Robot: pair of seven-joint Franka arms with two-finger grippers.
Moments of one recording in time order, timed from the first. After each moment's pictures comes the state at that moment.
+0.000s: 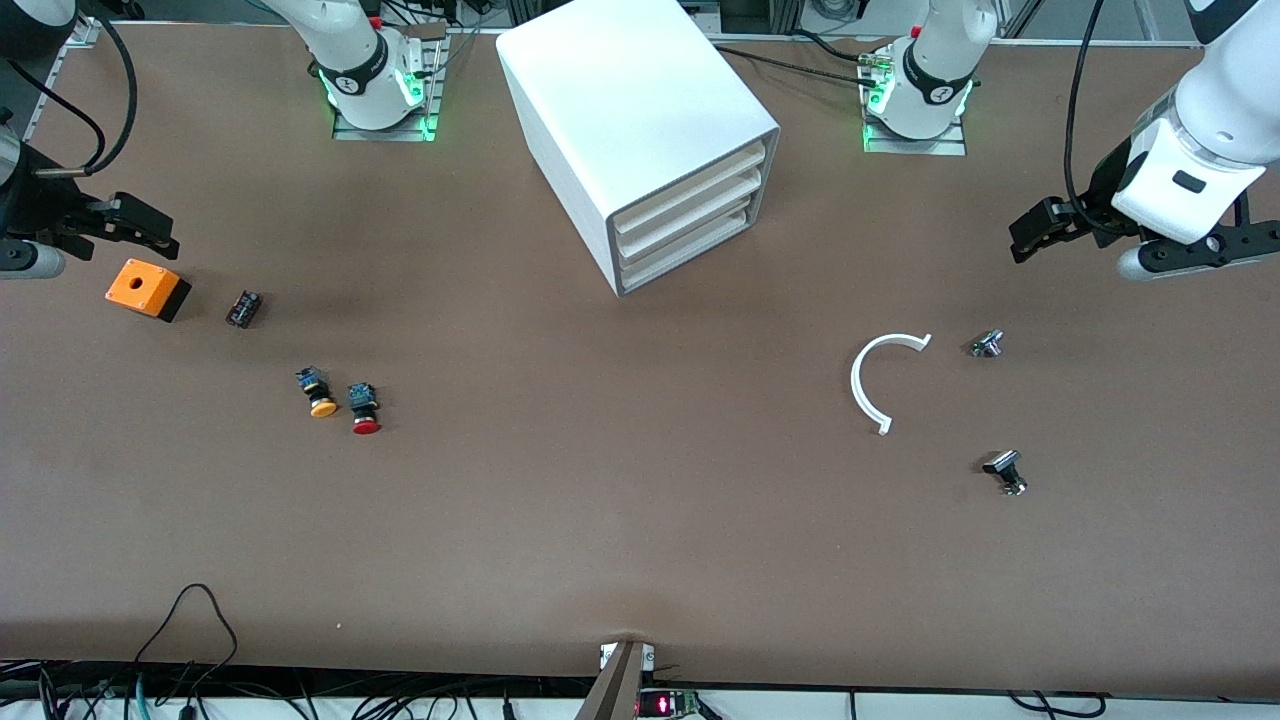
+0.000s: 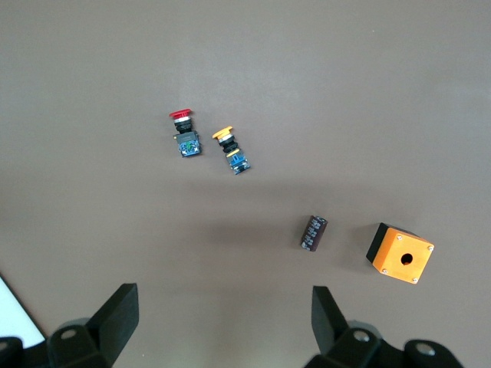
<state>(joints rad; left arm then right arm) 0.03 -0.02 -0.16 -1.67 0.00 1.60 -0.33 0.09 -0.02 -0.13 -1.71 -0.03 1.66 -0.06</state>
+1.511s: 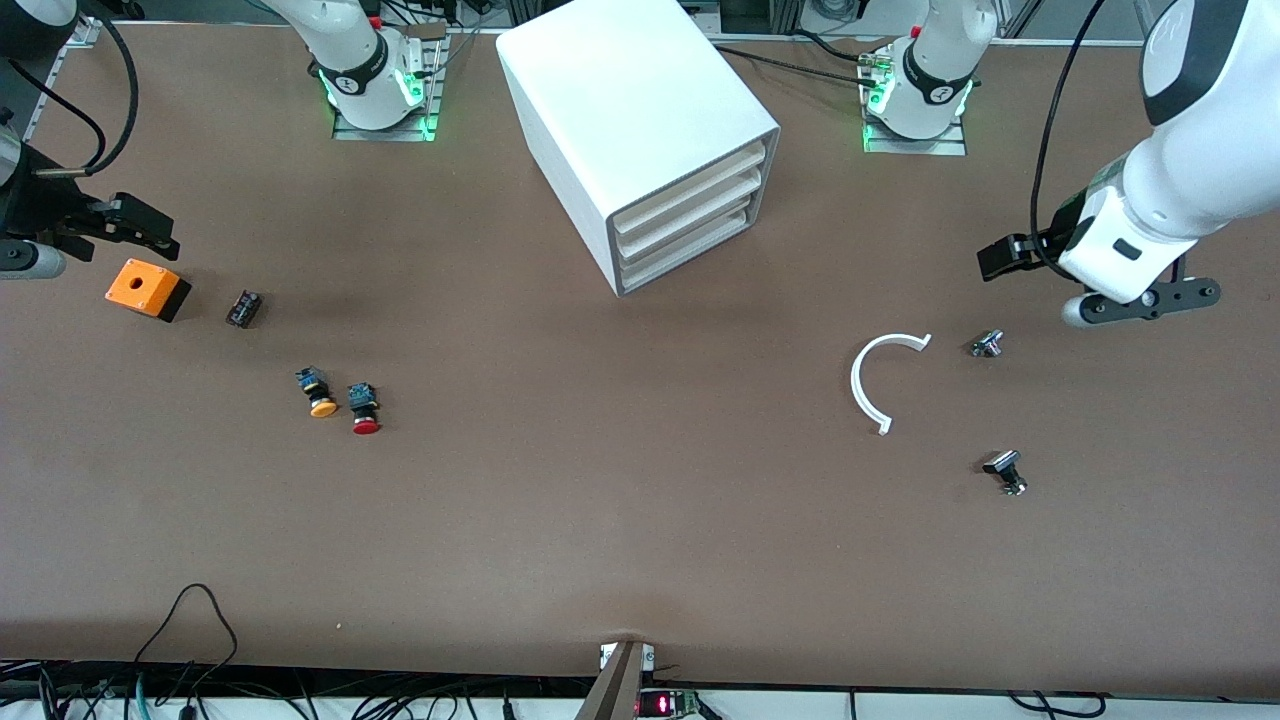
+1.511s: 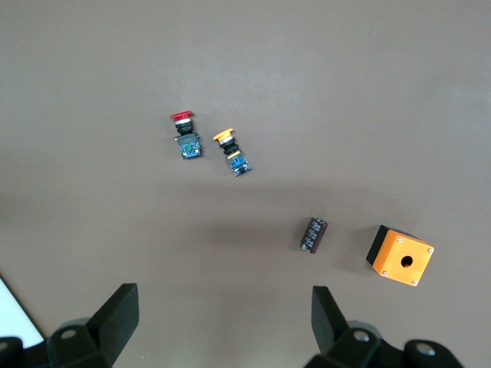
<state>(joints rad) 0.02 0.11 -0.17 -1.61 0.00 1.53 -0.33 0.09 -0.02 -0.13 -1.71 -0.03 1.66 -0.06</state>
